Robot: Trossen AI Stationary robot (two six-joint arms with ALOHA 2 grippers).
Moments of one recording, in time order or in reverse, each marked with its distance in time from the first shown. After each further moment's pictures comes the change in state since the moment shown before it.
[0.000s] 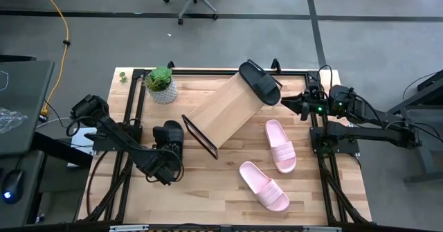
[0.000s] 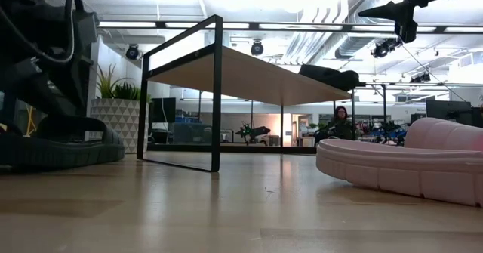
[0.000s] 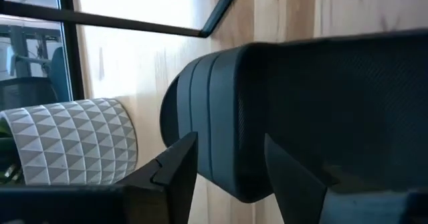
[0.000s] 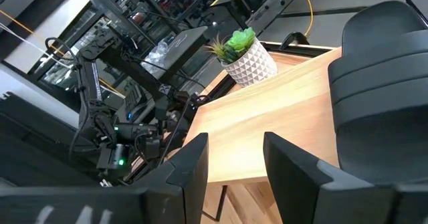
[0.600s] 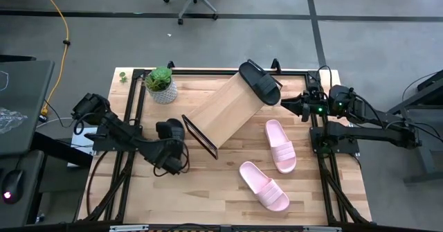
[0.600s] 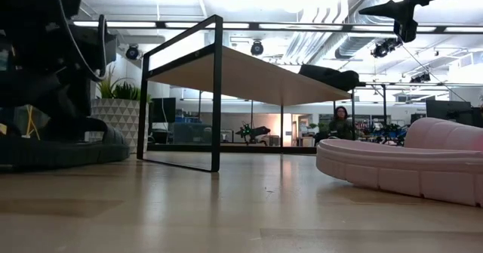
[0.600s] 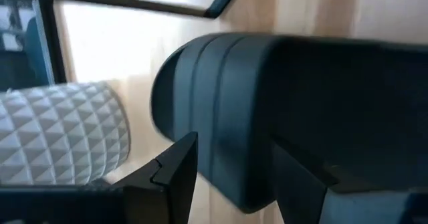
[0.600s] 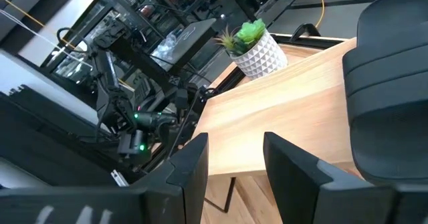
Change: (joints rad) left arm 0.143 0.000 -0.012 0.055 0.062 0.107; right arm 0.000 0.000 0.000 0.000 -0.046 0.008
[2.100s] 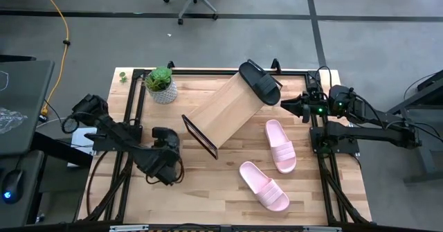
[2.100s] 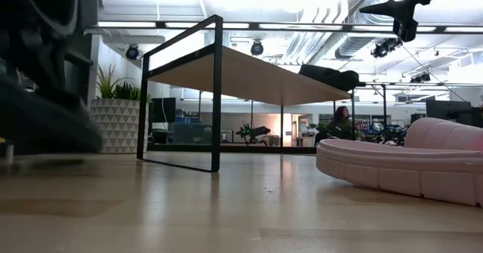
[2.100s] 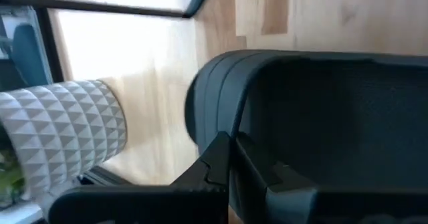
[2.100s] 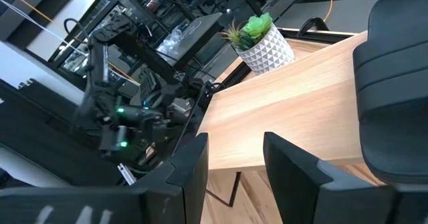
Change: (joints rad) left arm -0.133 0.000 0.163 -0.213 0.077 -0.097; right arm 0.000 0.000 0.000 0.000 -0.033 0.000
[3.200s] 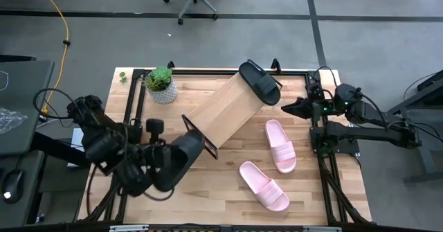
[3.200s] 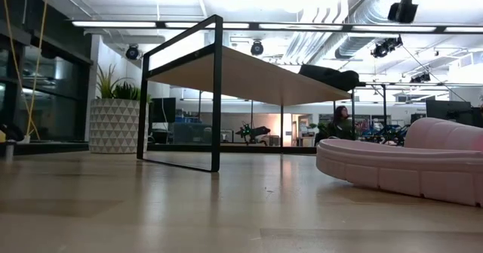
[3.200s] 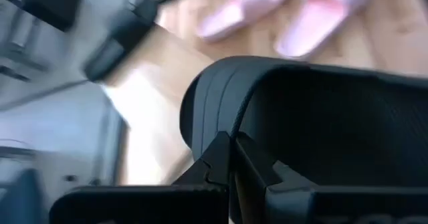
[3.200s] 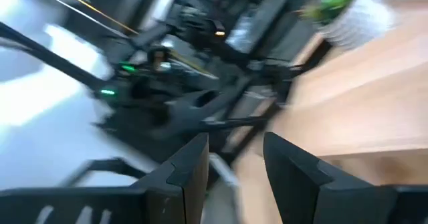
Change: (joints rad) left arm -0.119 0.000 0.893 -0.256 -0.286 0.239; right arm 0.000 0.000 0.000 0.174 -0.231 0.256
